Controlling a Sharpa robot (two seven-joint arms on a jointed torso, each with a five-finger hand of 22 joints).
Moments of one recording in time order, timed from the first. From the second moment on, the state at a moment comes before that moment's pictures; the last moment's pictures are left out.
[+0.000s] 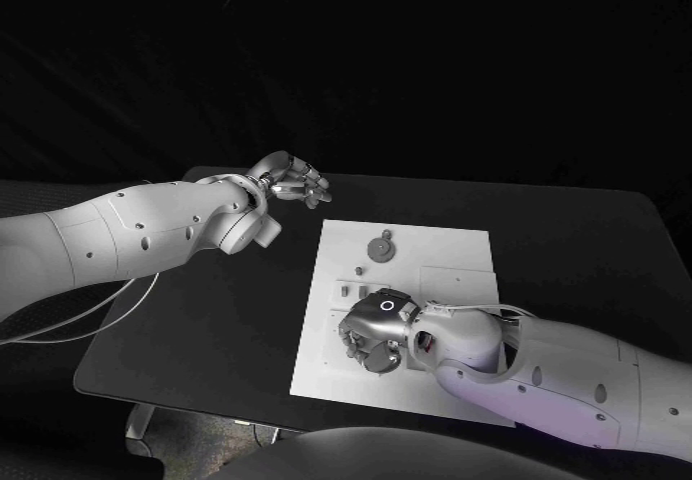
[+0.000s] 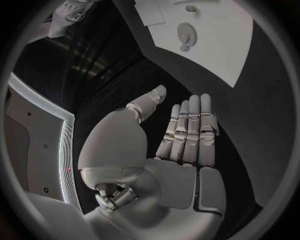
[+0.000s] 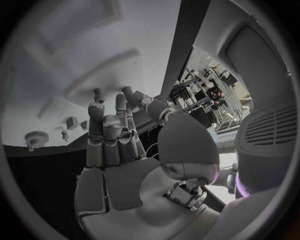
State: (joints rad) left arm 1.27 -0.84 -0.15 1.28 -0.56 -0.36 0.14; left_hand 1.16 -0.18 0.58 -0.24 0.06 0.84 0.19 0.31 0.45 1.08 0.16 0.07 0.22 0.92 0.09 0.63 0.50 0.05 0.98 -0.01 0.17 1.05; right arm 1.08 -0.49 -0.23 1.55 -1.87 -0.14 -0.07; right_hand 1.10 -0.15 0.69 -0.28 0.15 0.97 0.14 0.35 0.50 1.19 0.08 0.19 0.36 1.18 -0.03 1.38 0.79 0.21 1.08 0.01 0.89 1.31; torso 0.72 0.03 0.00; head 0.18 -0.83
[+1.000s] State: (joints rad) left arm 1.27 -0.85 -0.15 1.28 -0.56 -0.36 0.14; left_hand 1.16 -0.18 0.58 -0.24 0.06 0.84 0.19 0.31 0.44 1.07 0.16 0.07 0.22 0.92 0.09 0.63 0.50 0.06 0.98 -0.01 0.16 1.05; right arm 1.11 -0.61 -0.17 1.62 -1.78 -0.27 -0.06; right_hand 1.11 -0.18 0.60 -0.27 0.15 0.84 0.19 0.29 0.47 1.11 0.11 0.15 0.35 1.16 0.00 1.39 0.79 0.21 1.07 0.02 0.89 1.31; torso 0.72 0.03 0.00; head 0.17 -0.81
